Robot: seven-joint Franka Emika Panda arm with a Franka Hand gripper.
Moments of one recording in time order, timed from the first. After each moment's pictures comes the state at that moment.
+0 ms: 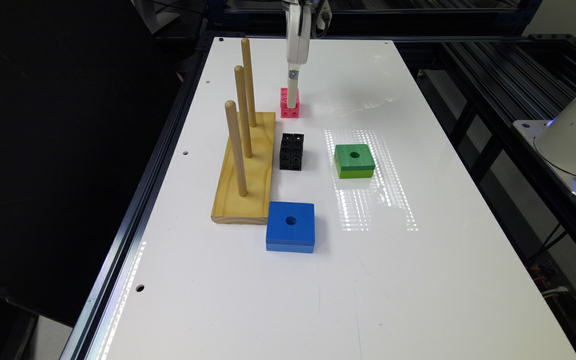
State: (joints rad) arm -0.39 0.40 0.10 -2.20 0.01 2.63 0.48
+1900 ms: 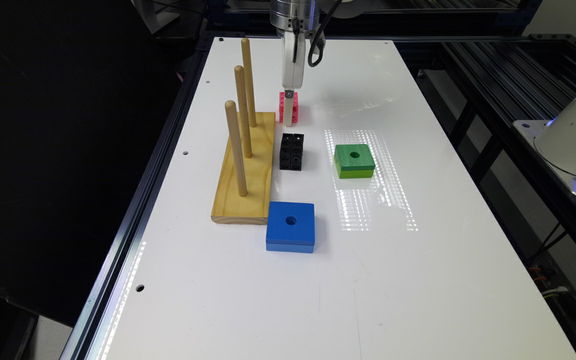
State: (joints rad) arm -0.36 0.48 0.11 -2.17 0.01 2.69 0.50
